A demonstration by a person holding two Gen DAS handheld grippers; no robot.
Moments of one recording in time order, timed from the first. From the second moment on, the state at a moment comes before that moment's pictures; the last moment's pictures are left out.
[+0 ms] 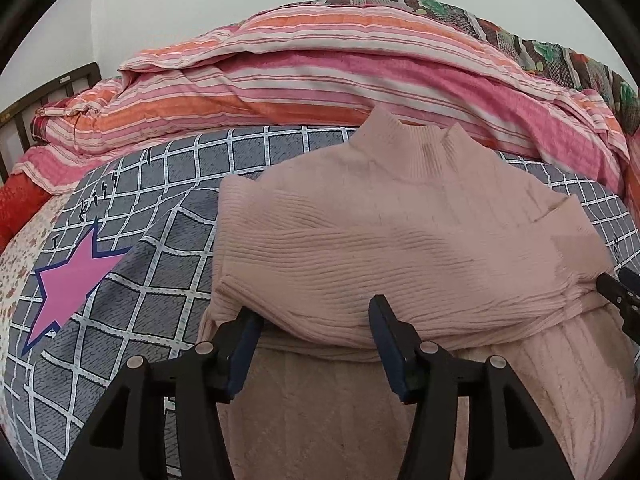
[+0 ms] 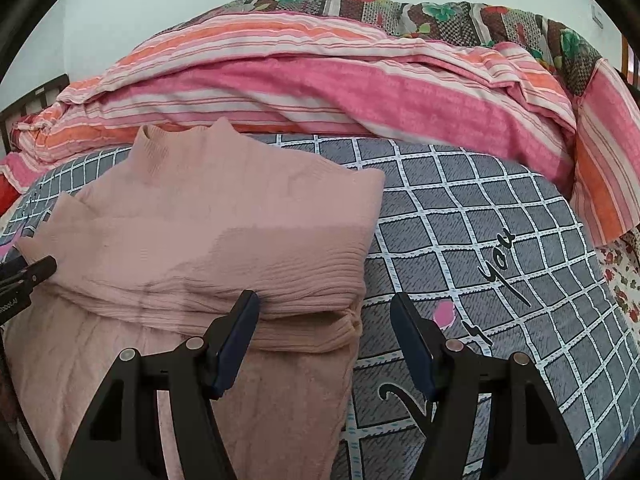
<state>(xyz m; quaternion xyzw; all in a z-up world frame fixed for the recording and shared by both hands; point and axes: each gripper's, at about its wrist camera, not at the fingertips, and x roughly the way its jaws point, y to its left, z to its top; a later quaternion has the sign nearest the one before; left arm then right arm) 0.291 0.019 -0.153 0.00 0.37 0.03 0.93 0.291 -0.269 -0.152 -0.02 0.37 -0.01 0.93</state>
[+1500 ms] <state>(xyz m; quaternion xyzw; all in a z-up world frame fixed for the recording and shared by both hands) 0.239 0.059 -0.135 -0.12 0.34 -0.09 0.93 0.145 -0.286 -0.150 0.08 0.40 0.01 0.91</state>
